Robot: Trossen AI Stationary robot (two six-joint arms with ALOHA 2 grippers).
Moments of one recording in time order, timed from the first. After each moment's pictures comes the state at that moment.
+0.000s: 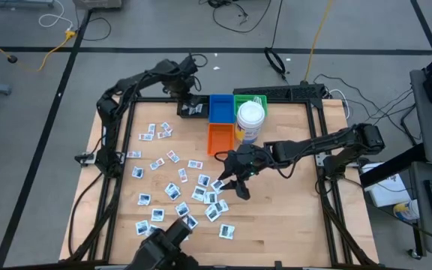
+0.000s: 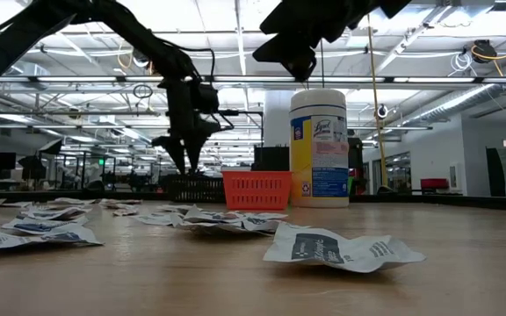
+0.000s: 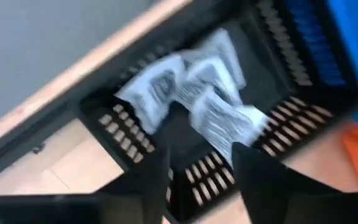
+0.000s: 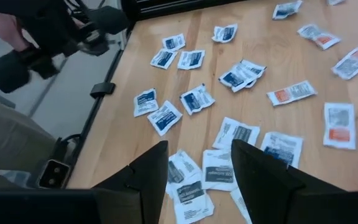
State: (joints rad) left arm 0.84 2.06 1.72 -1.07 0.13 -0.14; right arm 0.10 1.57 1.11 -0.11 -0.27 0.22
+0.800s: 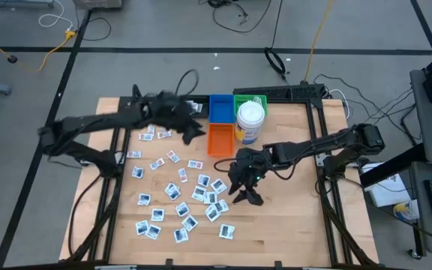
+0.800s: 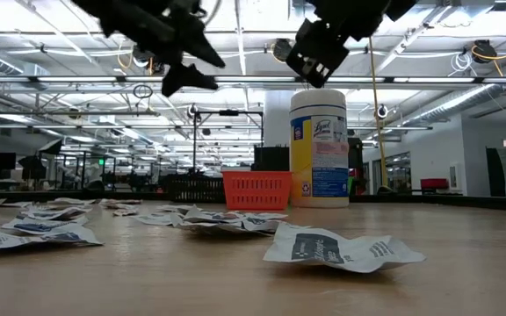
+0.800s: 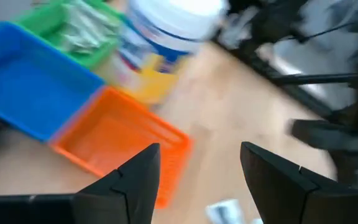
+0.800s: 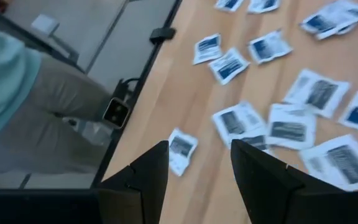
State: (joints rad) left arm 0.39 1.31 0.99 -0.23 0.32 -0.36; right arm 0.12 1.57 1.11 -0.25 -0.52 0.16
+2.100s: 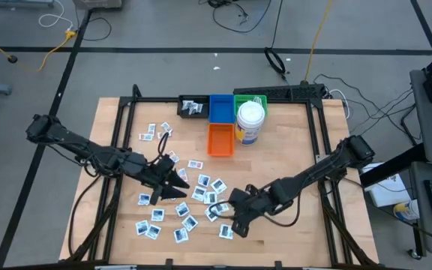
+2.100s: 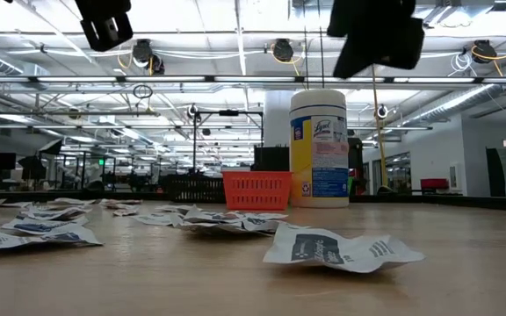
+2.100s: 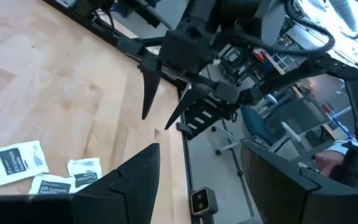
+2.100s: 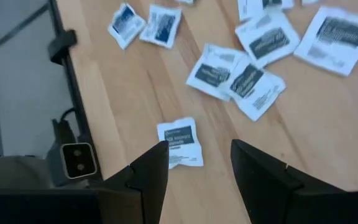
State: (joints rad) left arm -0.35 1.03 0.62 0.21 0.01 -0.75; right arm 0.48 1.75 1.34 -0.55 0.11 0.93
